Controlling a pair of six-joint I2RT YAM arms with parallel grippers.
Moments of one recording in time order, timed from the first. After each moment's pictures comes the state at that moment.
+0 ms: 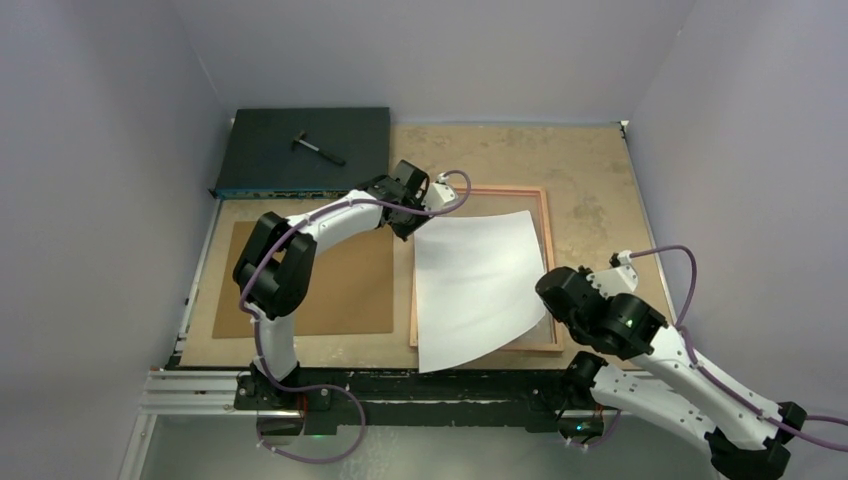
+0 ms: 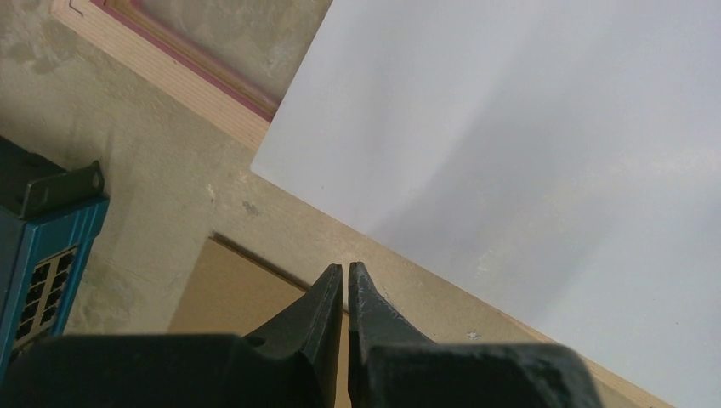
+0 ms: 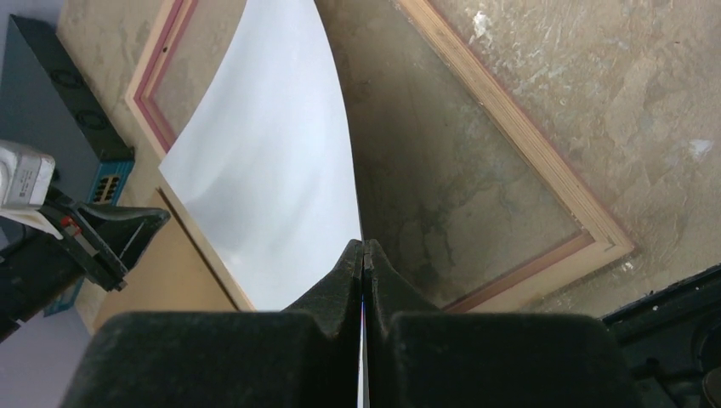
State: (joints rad) left arm -0.62 1.92 1.41 -0.49 0.07 0.41; right arm 0.86 0.66 0.78 -1.19 0.69 1.62
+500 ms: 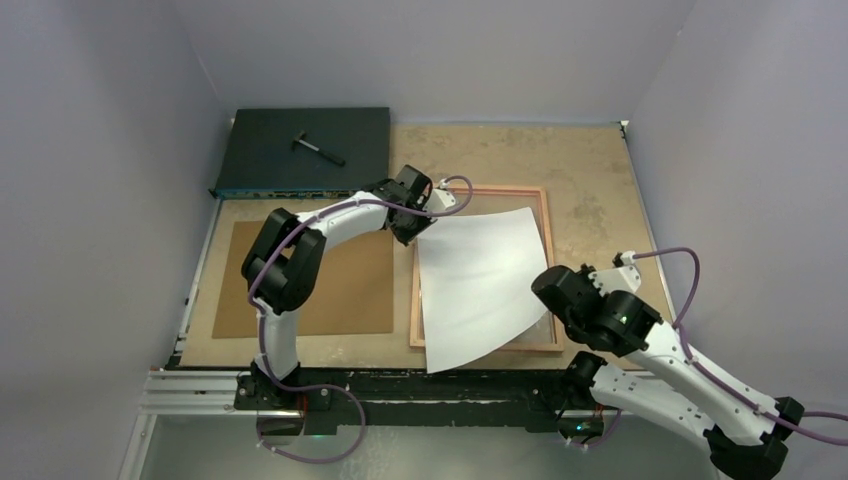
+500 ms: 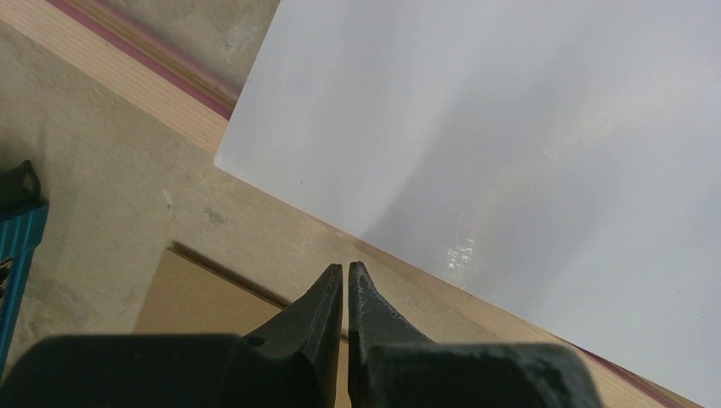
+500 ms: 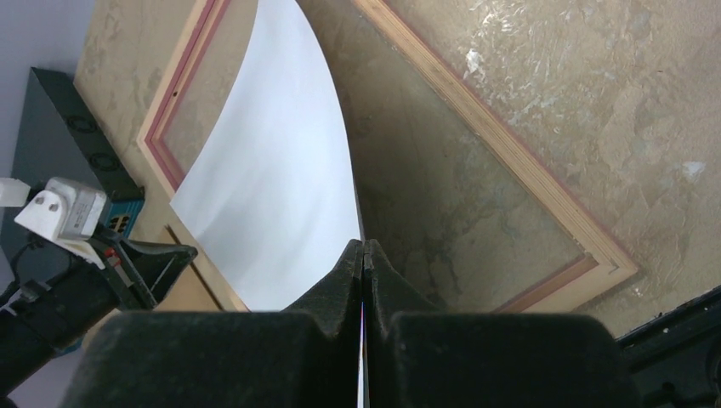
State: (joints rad) left arm -0.62 1.97 1.41 -0.50 0.07 0.39; right arm 0.86 0.69 0.78 -1.19 0.78 1.69
